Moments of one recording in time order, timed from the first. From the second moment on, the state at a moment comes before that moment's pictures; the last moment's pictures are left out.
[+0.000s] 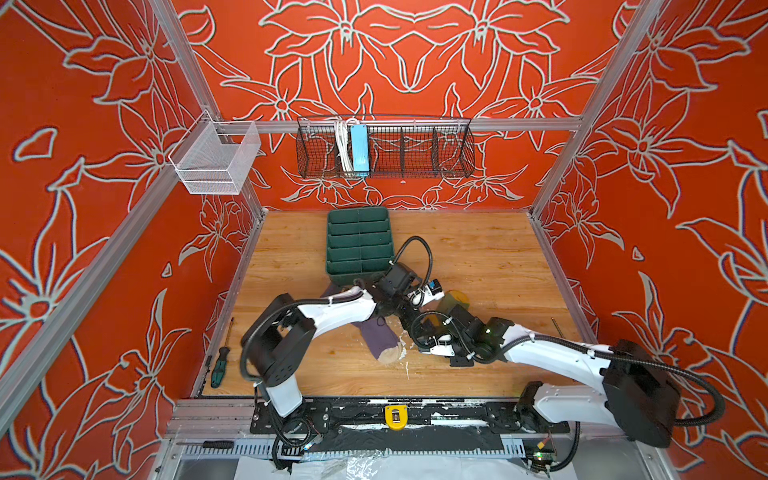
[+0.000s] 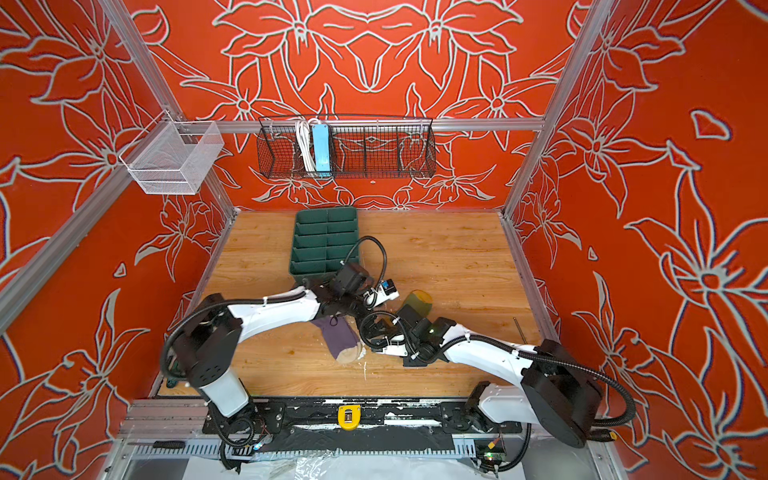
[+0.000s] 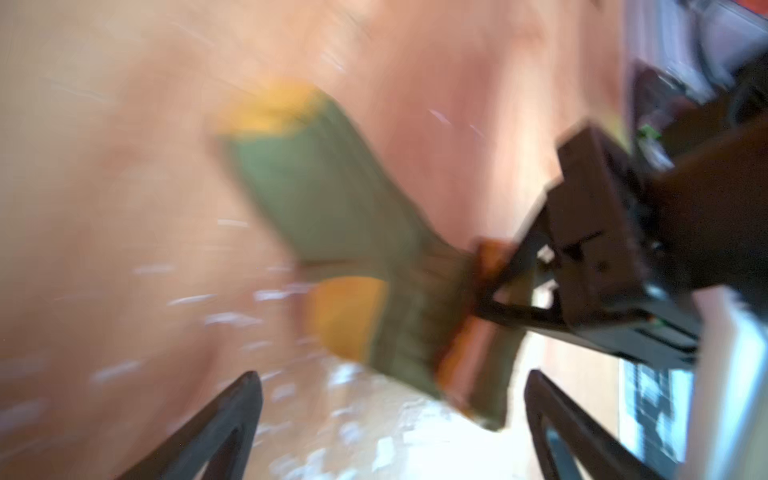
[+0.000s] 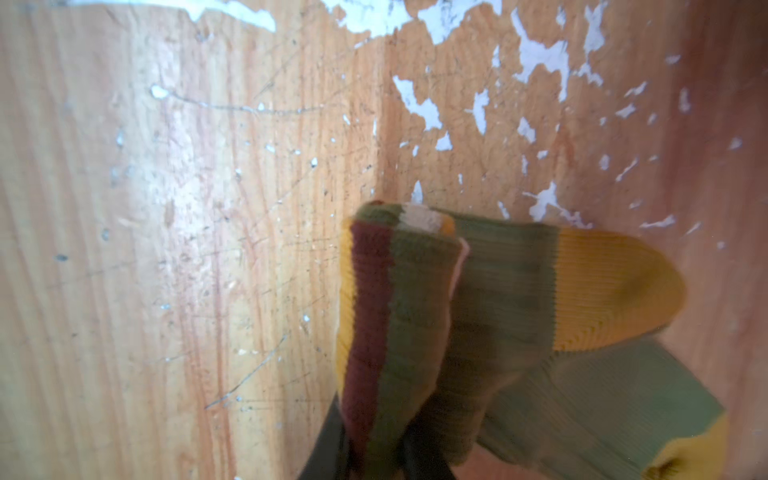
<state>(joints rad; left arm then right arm) -0.74 1.63 1.03 -0.20 0.37 0.23 0.83 1.28 0.61 -0.54 -0.02 -0.75</state>
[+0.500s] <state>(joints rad) -0.68 0.88 0.77 0.03 0.10 0.51 0.76 1.40 0.72 -0.63 -0.21 -0.70</state>
